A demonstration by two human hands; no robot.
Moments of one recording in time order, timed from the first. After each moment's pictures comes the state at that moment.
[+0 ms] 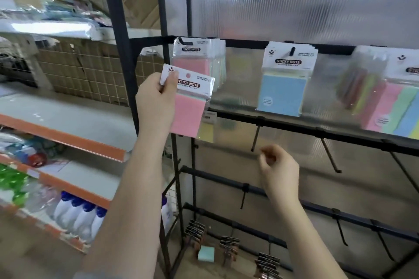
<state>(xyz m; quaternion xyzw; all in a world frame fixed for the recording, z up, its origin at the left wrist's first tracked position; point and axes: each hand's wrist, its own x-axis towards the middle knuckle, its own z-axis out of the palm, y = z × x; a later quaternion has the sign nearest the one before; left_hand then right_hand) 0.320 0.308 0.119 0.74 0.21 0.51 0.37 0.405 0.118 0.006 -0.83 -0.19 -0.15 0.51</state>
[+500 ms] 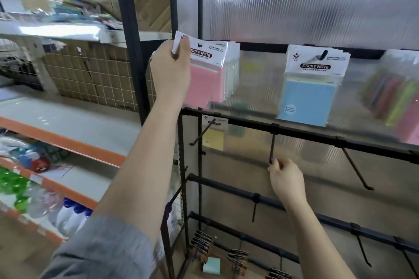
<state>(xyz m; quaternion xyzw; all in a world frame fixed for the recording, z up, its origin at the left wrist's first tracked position) 0.374 0.361 0.155 0.71 0.16 0.57 0.38 0.448 0.150 -0.021 -0.86 -0.11 -0.01 0.50</state>
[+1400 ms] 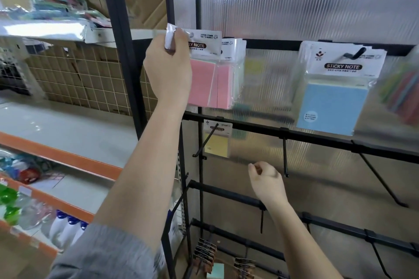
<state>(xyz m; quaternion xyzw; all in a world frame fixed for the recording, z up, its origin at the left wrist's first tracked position) 0.397 0.375 0.159 0.65 0.18 0.62 0.40 0.467 0.215 -0.042 -0.88 -0.13 0.03 0.45</state>
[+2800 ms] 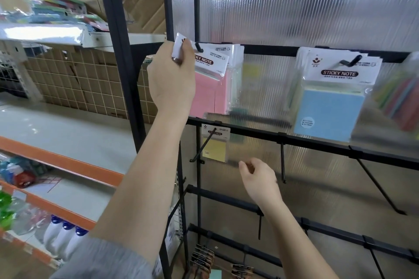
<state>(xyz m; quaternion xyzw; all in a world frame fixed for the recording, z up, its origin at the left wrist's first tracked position) 0.400 0.373 0.151 0.70 0.20 0.61 0.32 0.460 0.221 -0.021 -0.88 -0.20 0.02 0.44</state>
